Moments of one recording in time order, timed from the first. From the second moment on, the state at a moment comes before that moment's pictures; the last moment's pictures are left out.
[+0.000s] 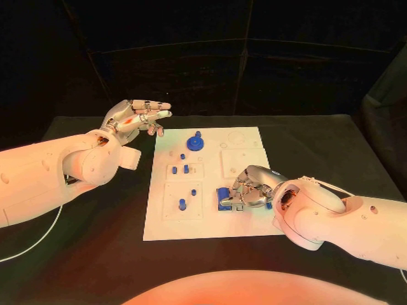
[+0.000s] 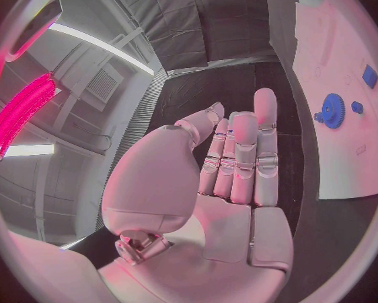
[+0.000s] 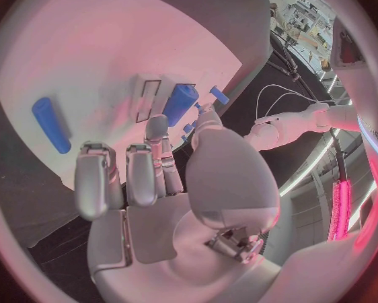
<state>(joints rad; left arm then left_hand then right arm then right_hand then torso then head) 1.26 -0.82 -0.15 1.42 0.00 -0.18 0.45 1.31 -0.09 0.47 -0.10 0.06 1.03 0.17 0.11 0.07 1.07 0.10 0.28 0.08 1.24 0.02 1.05 0.62 0.17 1.20 0.11 0.63 0.71 0.95 -0.93 -0.03 1.88 -1.41 -0.43 -0.57 1.21 -0.12 -0.14 0.27 0.11 1.01 0.08 0.33 0.32 1.27 0.00 0.79 0.91 1.46 -0.06 1.38 1.23 0.05 1.45 0.06 1.46 1.31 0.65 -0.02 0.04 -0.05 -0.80</state>
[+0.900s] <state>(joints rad) 1.26 -0.83 -0.15 1.42 0.00 -0.18 0.45 1.31 -0.09 0.47 -0.10 0.06 1.03 0.17 0.11 0.07 1.07 0.10 0.28 0.08 1.24 0.02 1.05 0.62 0.17 1.20 0.11 0.63 0.71 0.95 -1.07 -0.03 1.95 -1.42 -0.44 -0.49 1.28 -0.07 -0.20 0.25 0.16 0.98 0.09 0.34 0.35 1.30 0.00 0.84 0.95 1.46 -0.06 1.38 1.25 0.05 1.46 0.05 1.47 1.31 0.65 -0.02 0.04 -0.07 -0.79</state>
